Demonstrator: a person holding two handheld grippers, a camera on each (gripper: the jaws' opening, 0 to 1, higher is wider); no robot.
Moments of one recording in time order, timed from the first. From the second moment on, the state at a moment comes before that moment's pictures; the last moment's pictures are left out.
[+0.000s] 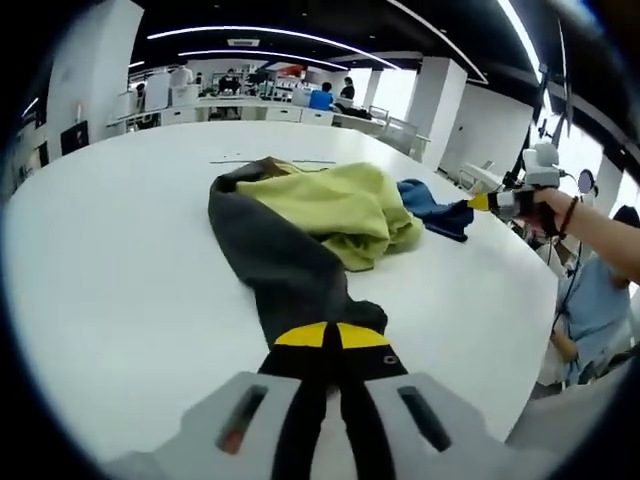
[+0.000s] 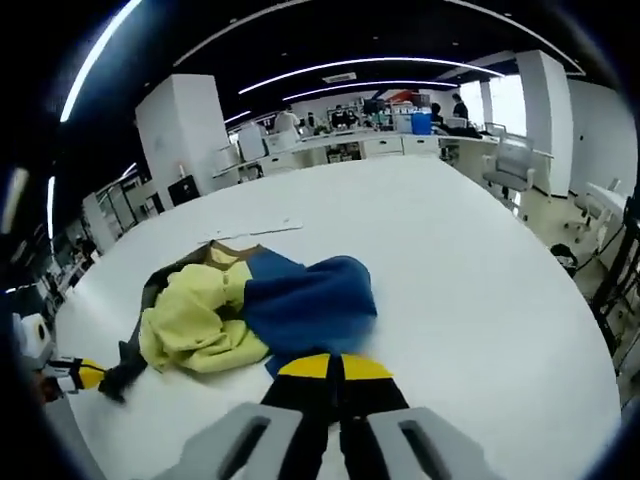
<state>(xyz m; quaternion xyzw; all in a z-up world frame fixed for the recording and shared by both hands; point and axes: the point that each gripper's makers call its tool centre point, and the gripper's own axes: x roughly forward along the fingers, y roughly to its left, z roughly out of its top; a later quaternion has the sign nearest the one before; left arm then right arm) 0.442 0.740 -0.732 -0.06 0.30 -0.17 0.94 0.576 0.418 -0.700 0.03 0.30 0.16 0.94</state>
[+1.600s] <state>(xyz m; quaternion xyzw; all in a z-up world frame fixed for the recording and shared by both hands) 0.438 0.874 -0.738 -0.05 0.30 0.01 0.95 0.611 0.554 -0.715 0.00 0.33 0.31 0.89</state>
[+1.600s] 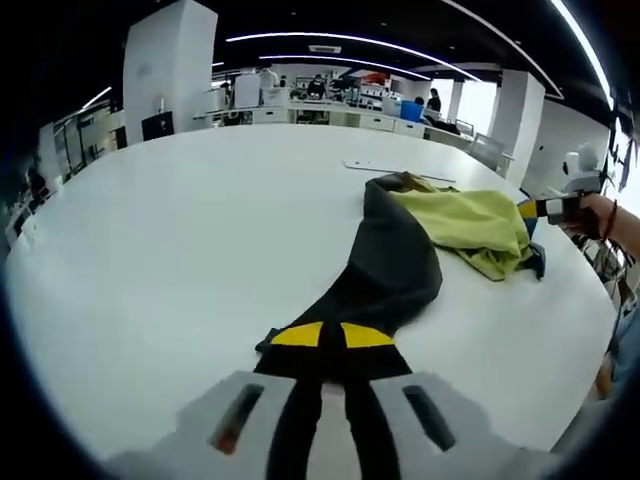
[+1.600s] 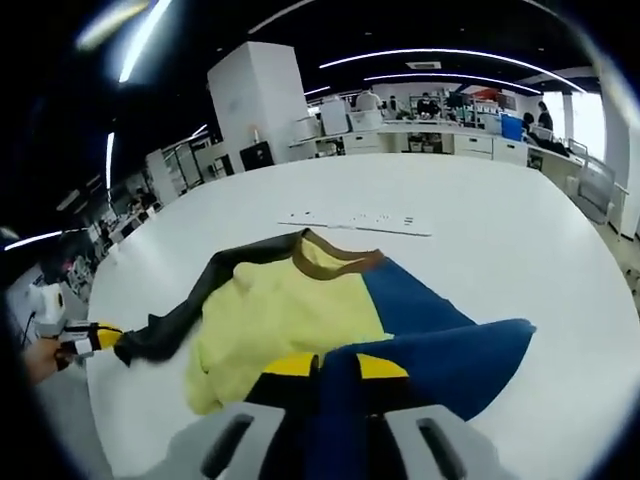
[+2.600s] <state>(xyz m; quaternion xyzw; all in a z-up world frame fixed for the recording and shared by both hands) 0.464 0.767 -0.705 -0.05 0.24 -0.12 0.96 0.526 0.522 -0.745 -0.01 0.37 0.25 0.89</state>
